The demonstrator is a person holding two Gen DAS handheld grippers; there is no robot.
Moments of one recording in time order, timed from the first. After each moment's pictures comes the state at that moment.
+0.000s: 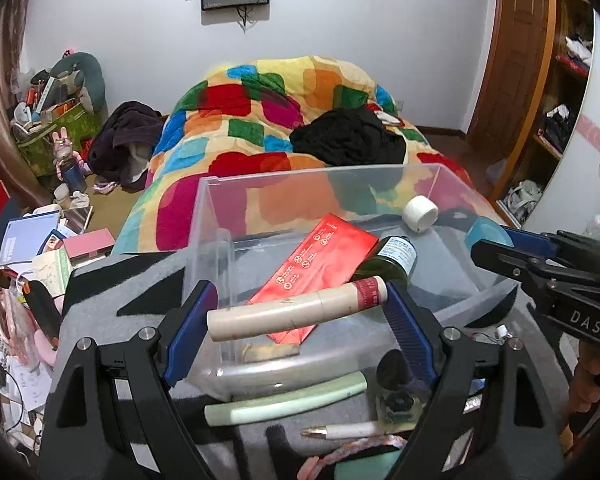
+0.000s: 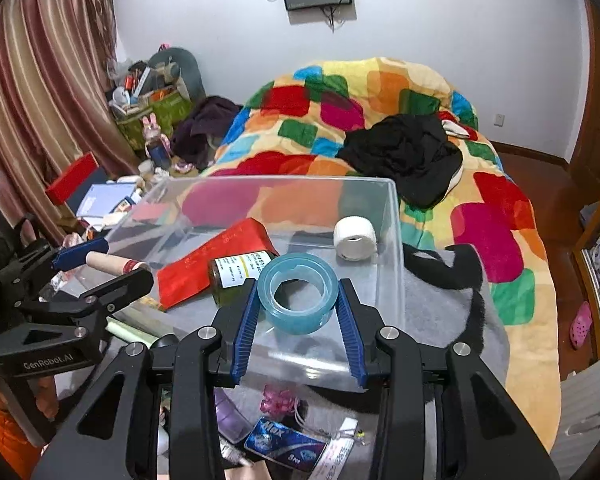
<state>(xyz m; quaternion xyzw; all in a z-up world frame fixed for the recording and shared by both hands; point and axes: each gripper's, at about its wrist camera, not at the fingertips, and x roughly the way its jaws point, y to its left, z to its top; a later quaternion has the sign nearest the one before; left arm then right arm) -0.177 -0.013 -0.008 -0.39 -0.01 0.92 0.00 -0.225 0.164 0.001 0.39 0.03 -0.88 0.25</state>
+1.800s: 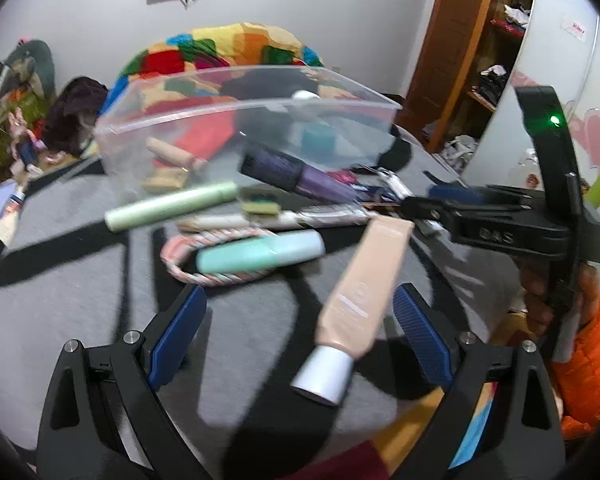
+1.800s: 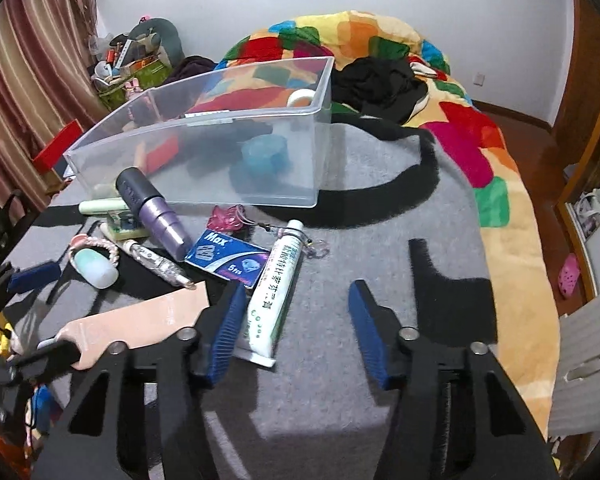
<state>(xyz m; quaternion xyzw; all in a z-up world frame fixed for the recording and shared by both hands) -0.050 0.042 -0.050 -0.42 -0.02 0.90 0.12 -0.147 0.228 -0.059 0.44 0.03 -0.87 0.22</state>
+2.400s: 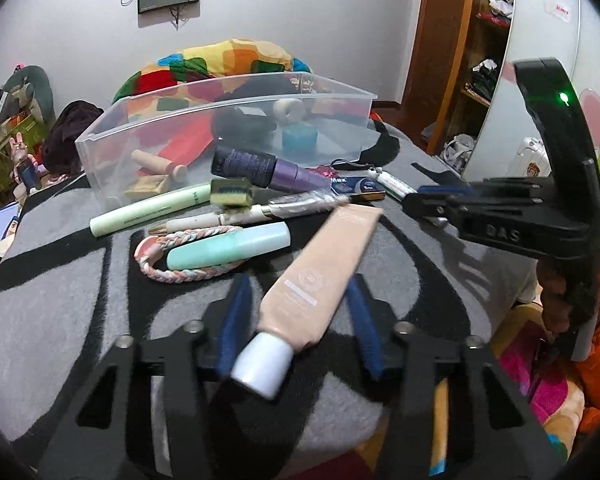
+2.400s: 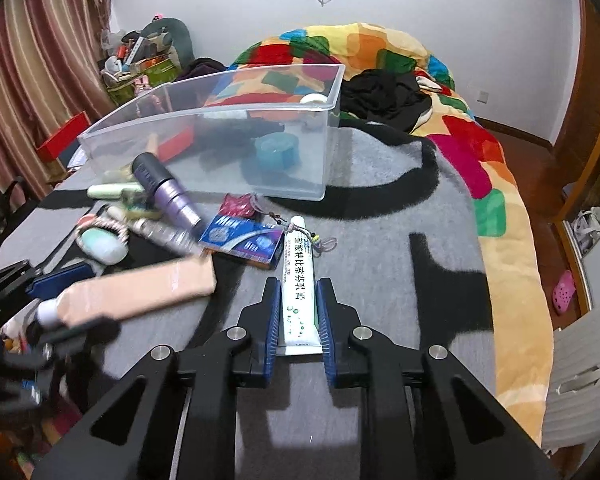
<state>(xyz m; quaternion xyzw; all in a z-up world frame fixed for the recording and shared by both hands) -0.032 0.060 -0.059 -0.39 0.01 0.92 0.11 -0.125 0.232 -0.057 0.42 0.05 -0.87 0.23</state>
